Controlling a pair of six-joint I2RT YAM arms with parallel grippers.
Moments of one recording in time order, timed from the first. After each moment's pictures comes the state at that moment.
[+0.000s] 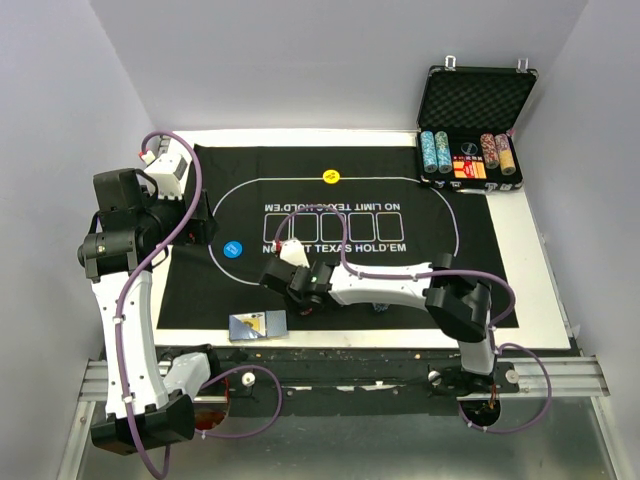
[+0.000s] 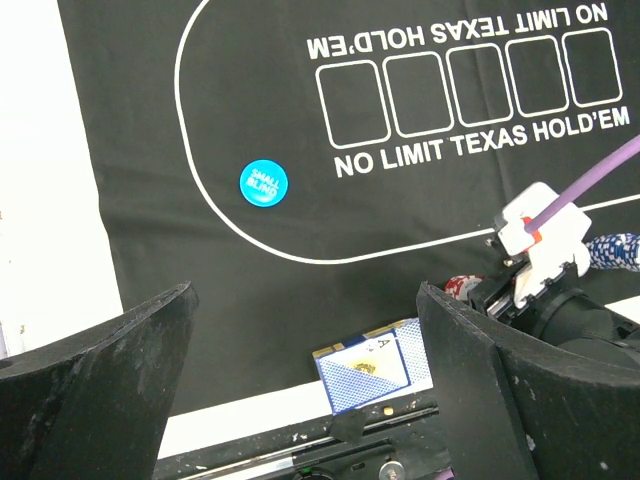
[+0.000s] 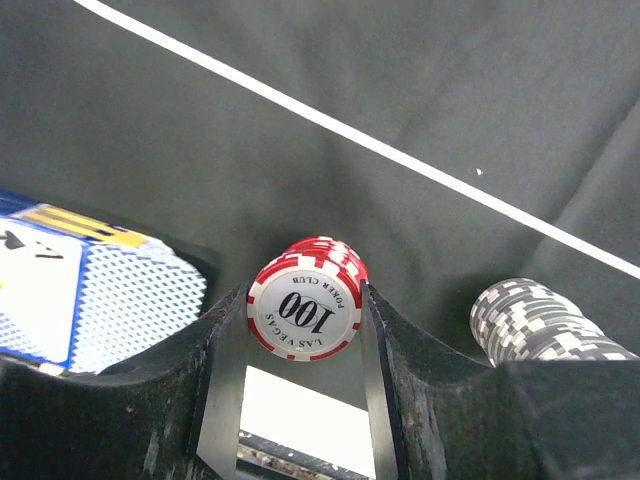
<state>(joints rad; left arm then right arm) 0.21 1.00 1.36 -1.07 0.44 0.12 1.24 1.98 1.43 -0.60 0.39 0.70</state>
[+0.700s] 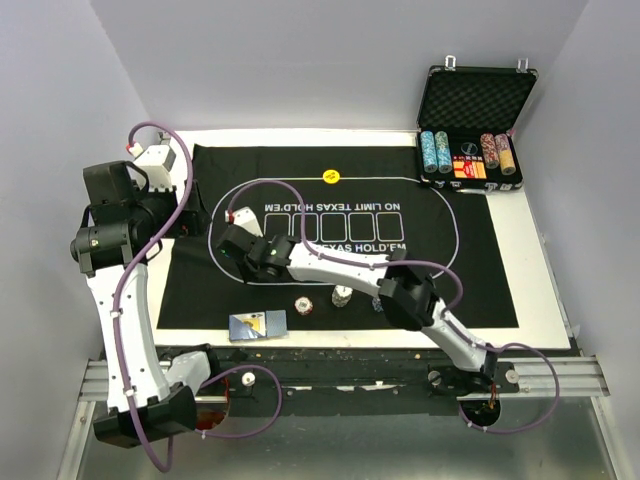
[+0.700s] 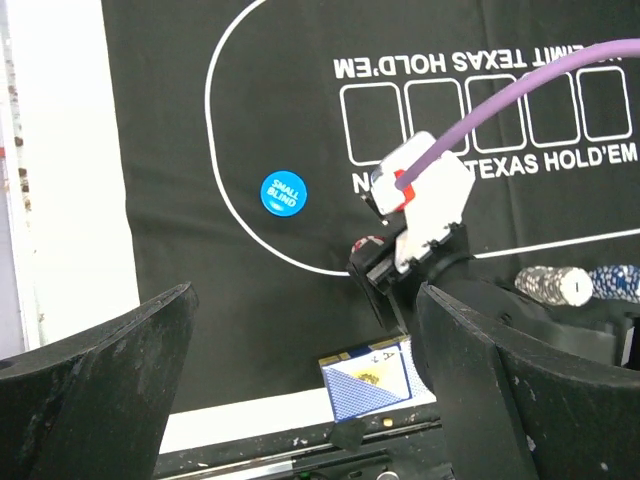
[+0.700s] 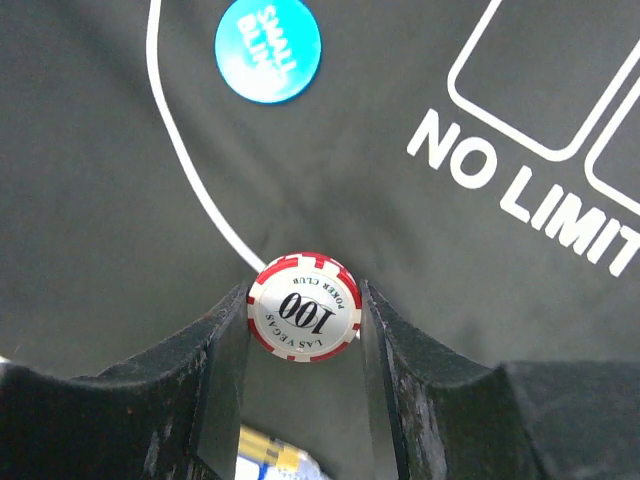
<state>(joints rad) 0.24 1.03 1.42 -1.08 0.43 0.10 1.19 2.31 2.03 -0.63 0.40 0.52</state>
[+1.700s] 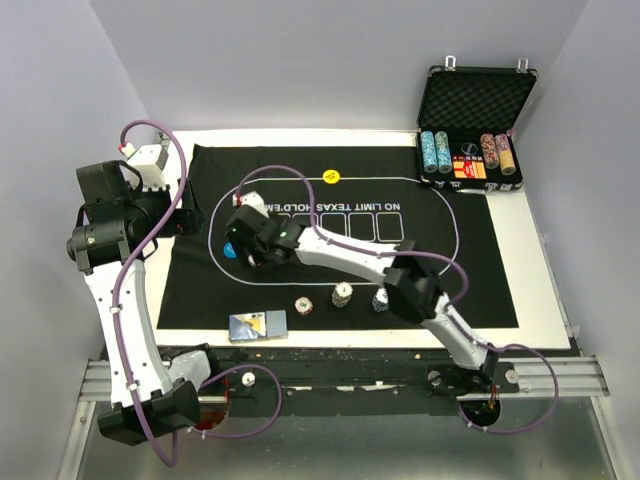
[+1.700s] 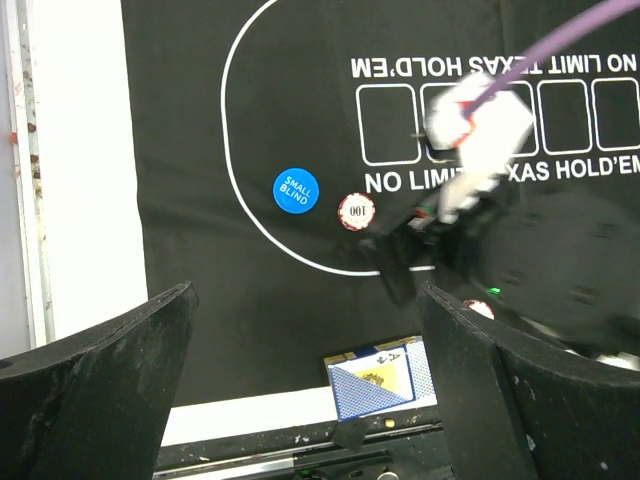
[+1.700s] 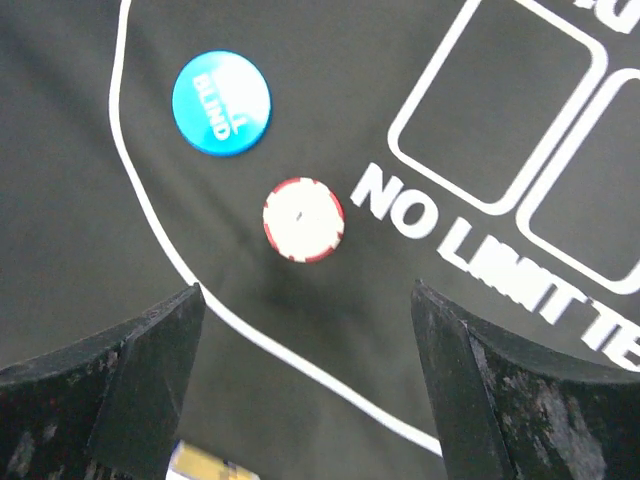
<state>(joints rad) 0.30 1.05 1.43 -1.09 0.43 0.10 1.11 2.40 2.14 -0.62 0.33 0.43</state>
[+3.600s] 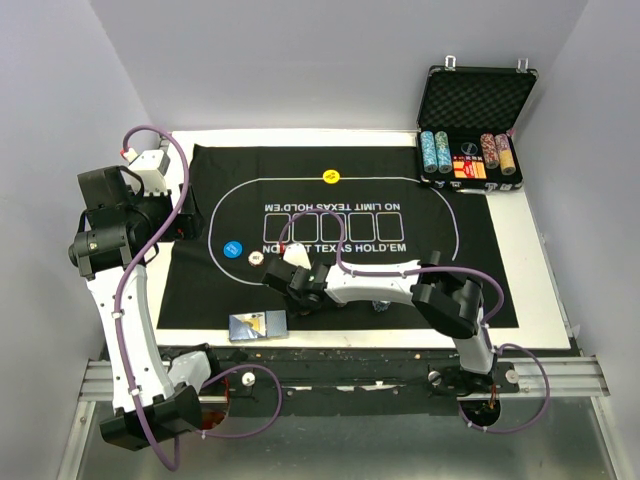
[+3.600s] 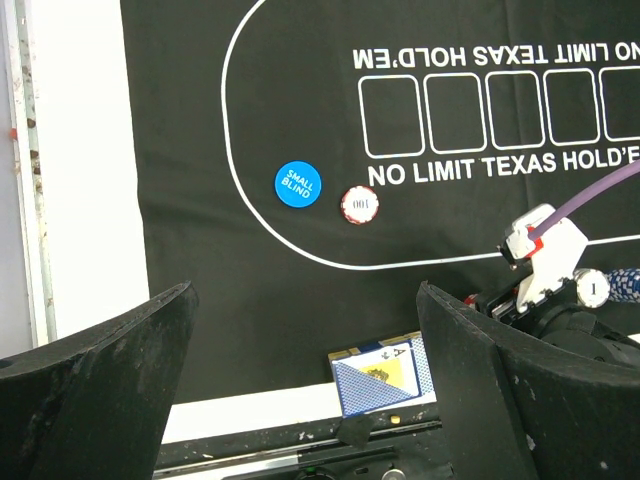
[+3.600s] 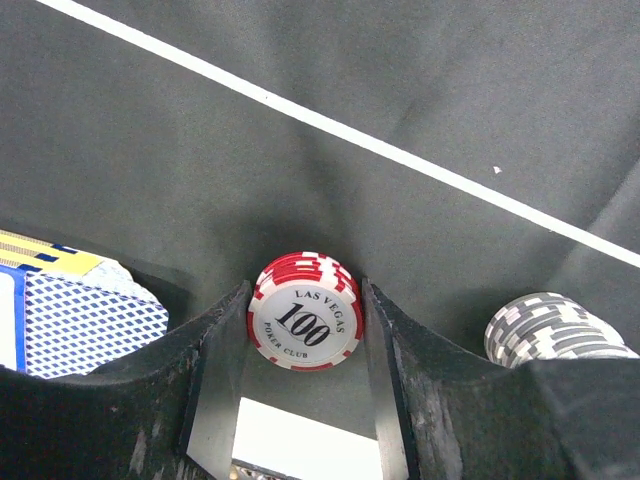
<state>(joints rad) 0.31 1.02 1.39 -1.08 0.44 0.12 1.22 2.03 1.43 -0.59 0.34 0.73</state>
